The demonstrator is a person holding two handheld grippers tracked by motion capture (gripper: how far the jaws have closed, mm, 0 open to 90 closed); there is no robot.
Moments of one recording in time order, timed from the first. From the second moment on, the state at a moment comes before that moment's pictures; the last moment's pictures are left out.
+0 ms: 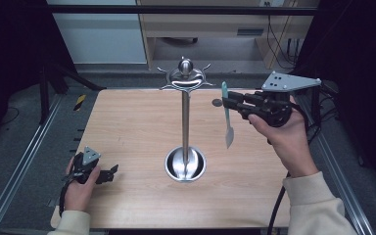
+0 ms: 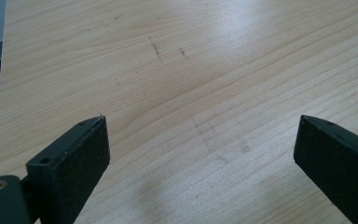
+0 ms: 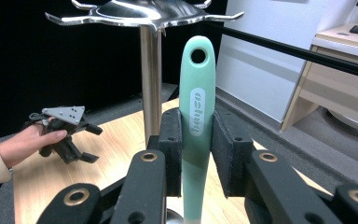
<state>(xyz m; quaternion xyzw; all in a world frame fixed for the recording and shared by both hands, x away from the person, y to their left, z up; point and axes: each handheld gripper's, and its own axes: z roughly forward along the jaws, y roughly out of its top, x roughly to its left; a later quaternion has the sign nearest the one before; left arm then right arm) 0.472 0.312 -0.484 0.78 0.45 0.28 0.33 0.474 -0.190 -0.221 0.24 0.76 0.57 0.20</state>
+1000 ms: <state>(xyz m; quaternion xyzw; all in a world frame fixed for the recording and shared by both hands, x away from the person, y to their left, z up) 0.472 0.313 -0.484 0.78 0.45 0.28 0.33 0.472 -0.179 -0.212 0.22 0.77 0.58 0.18</state>
